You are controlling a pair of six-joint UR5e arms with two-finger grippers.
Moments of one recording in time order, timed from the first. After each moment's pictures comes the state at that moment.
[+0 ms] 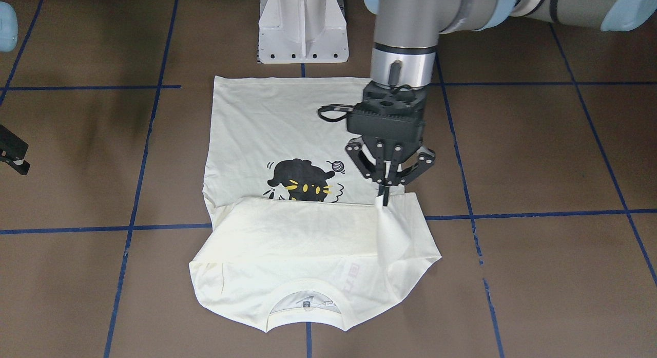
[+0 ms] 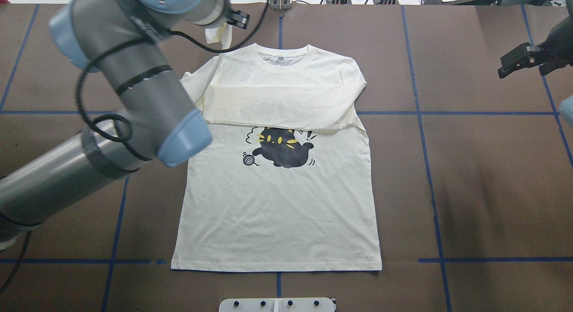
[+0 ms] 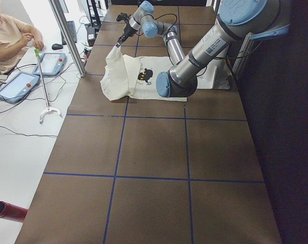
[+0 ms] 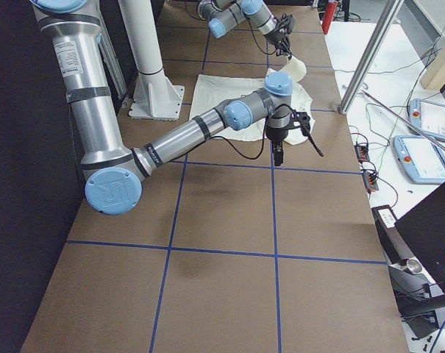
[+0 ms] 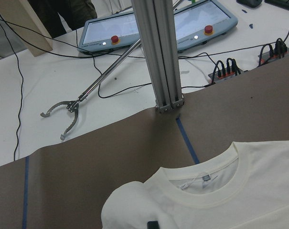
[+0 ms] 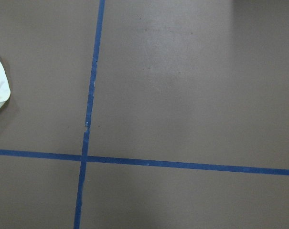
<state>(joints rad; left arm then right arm) -0.61 -2.62 -1.49 -1.58 -1.27 -0.80 1.22 -1.35 1.88 -1.61 2.21 0.51</state>
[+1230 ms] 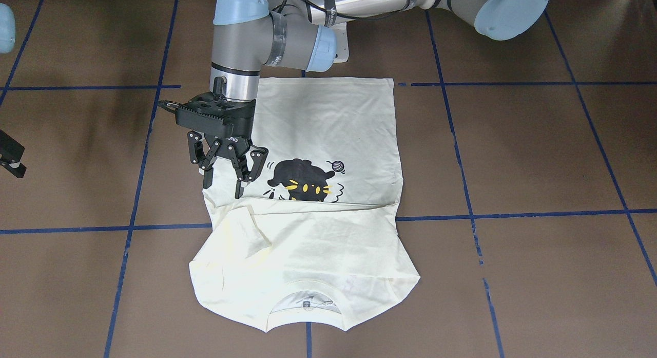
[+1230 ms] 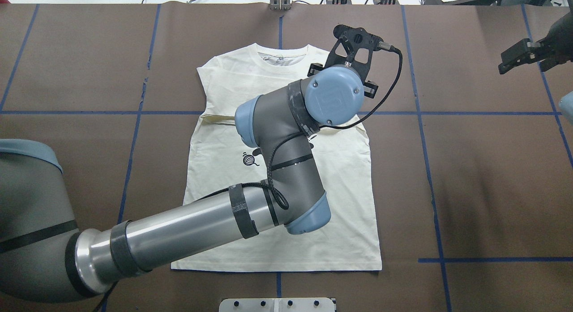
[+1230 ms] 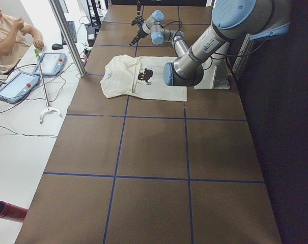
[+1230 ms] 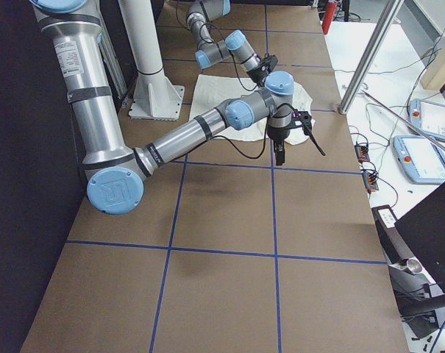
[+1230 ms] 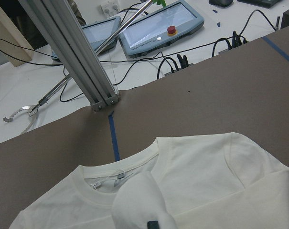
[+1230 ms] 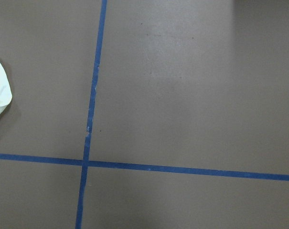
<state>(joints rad) -0.49 -2.72 -1.20 -1.99 -1.36 -0.84 1.22 -1.34 1.87 -1.60 2.20 0.52</state>
